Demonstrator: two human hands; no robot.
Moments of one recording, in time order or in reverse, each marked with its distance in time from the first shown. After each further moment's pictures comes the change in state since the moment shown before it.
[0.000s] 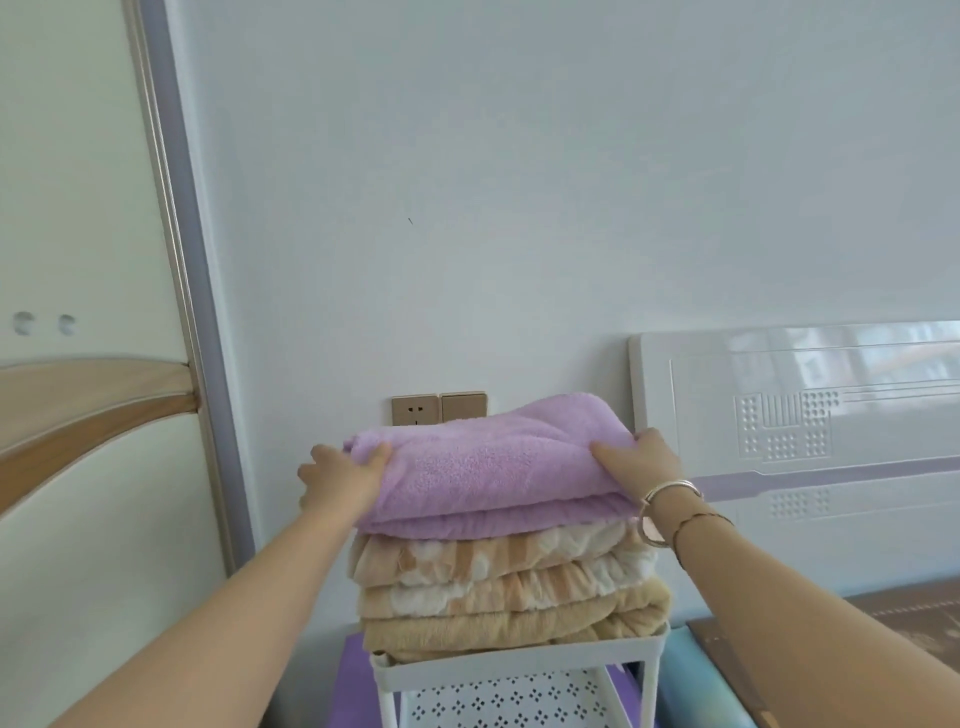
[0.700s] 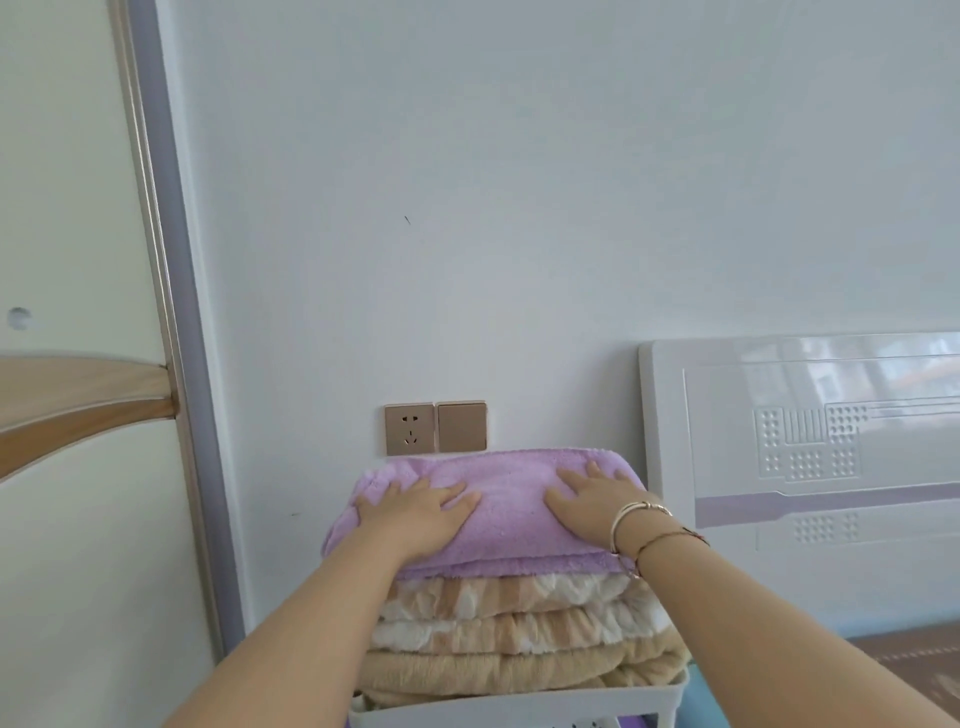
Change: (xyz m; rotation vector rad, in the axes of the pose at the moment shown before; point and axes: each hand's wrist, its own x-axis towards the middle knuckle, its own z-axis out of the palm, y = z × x) left_hand 0.015 0.002 0.077 0.896 -0.350 0.428; right_hand 0.046 0.015 0.054 -0.807 -0.337 -0.250
